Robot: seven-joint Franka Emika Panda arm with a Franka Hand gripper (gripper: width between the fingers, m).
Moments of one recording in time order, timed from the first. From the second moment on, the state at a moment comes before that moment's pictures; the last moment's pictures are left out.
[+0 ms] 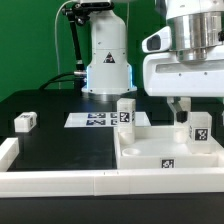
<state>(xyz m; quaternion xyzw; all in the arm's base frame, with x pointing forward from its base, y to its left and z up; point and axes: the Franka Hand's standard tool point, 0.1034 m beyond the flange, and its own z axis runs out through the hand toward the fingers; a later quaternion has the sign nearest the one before) 0.588 0.119 0.077 -0.94 0.33 -0.04 0.06</state>
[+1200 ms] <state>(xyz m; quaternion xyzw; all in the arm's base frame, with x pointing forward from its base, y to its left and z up) 0.591 0.110 0.078 -0.99 0.15 -0.06 0.04</state>
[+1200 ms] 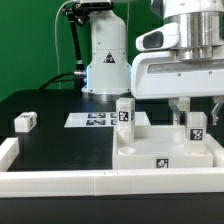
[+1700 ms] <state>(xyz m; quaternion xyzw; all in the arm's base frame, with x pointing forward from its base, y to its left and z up) 0.591 0.091 0.078 -0.96 0.27 -0.07 0.04</state>
